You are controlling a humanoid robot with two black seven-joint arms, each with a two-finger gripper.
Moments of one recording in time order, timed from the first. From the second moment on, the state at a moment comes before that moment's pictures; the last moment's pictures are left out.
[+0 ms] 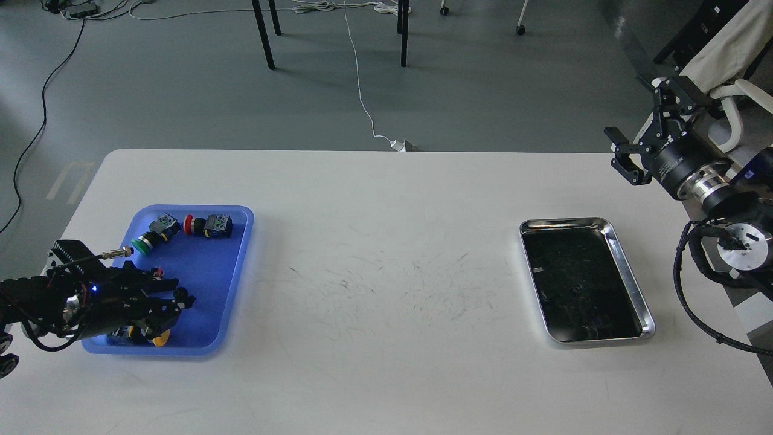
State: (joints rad) left arm -0.64 0.89 -0.10 -1.03 1.91 0.14 -0.49; right arm 0.75 -0.71 0.45 1.00 -0.08 0.18 0.39
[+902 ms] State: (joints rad) left arm -0.64 0.92 -0.10 -1.04 1.91 0.13 -0.49; right arm 0.73 -0.71 0.45 1.01 -0.08 0.18 0.39
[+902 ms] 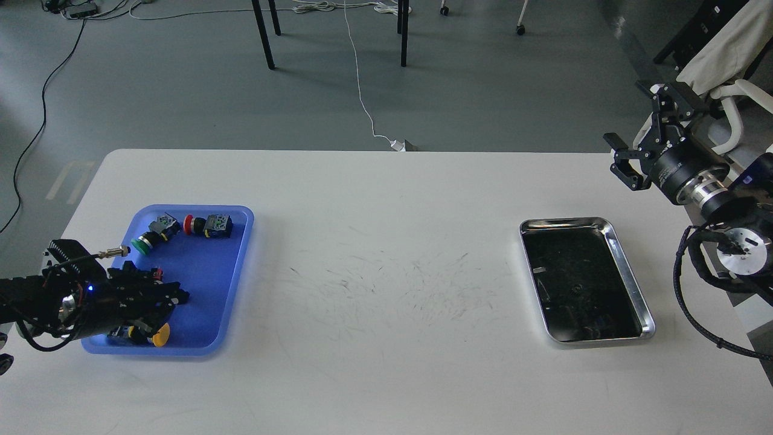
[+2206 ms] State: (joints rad) left arm -1.16 0.76 -0.13 -1.46 1.56 -0.21 -0.49; right arm 0.75 -0.72 0.45 1.01 -0.14 0.18 0.39
